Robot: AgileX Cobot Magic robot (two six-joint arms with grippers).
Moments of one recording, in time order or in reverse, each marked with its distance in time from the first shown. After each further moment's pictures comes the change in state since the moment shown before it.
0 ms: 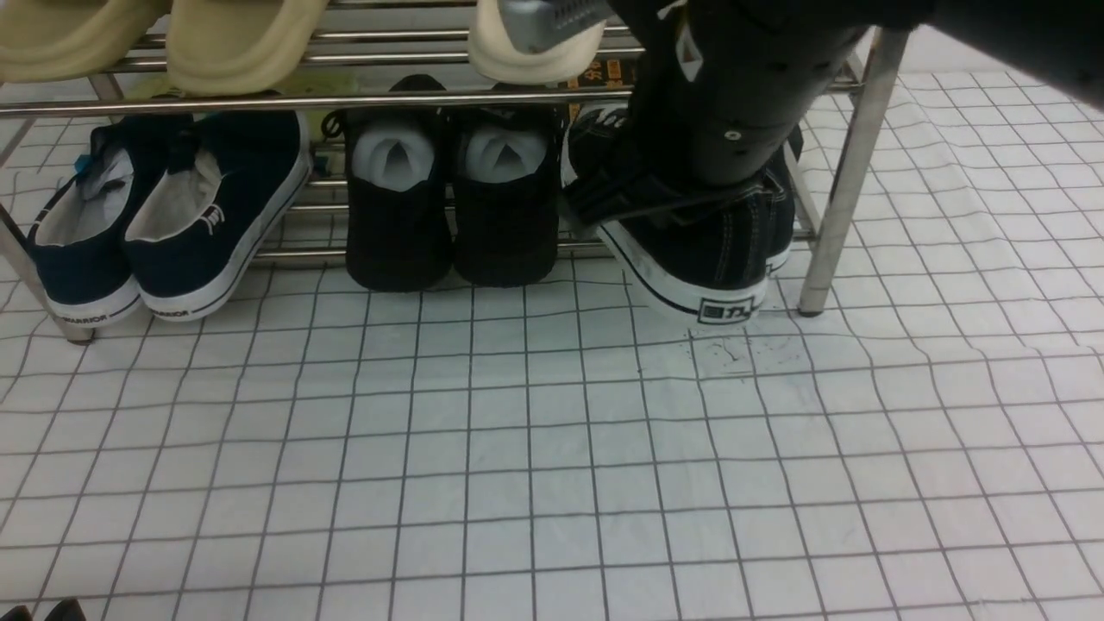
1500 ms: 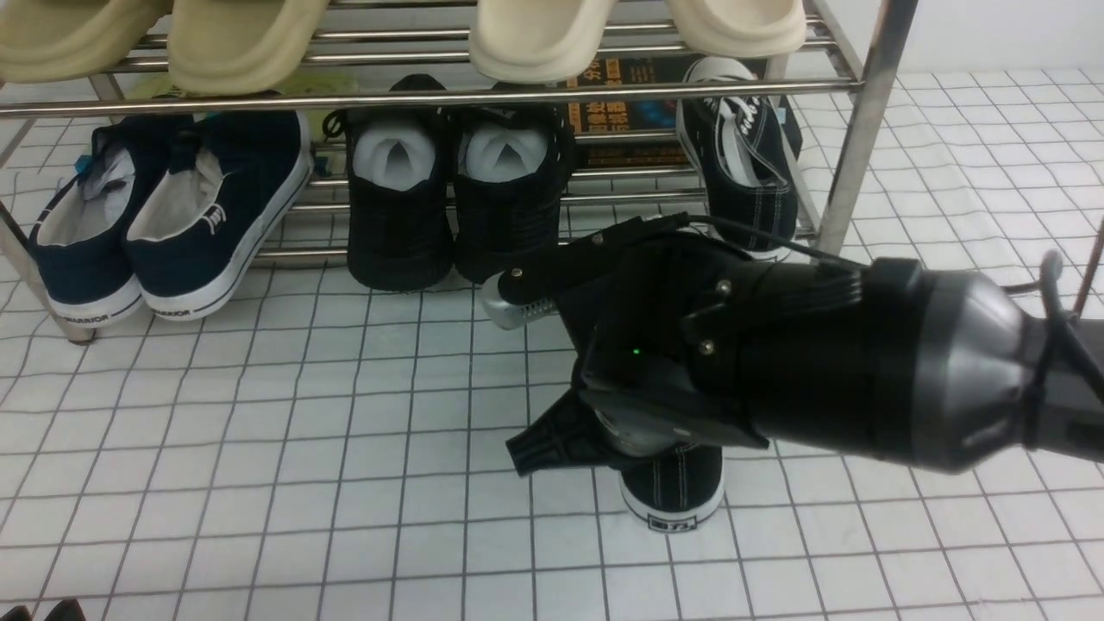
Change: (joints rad) right arm 0.155 0.098 0.465 -0.224 -0.353 0.579; left arm 0.000 0.000 0.000 0.000 0.000 0.000
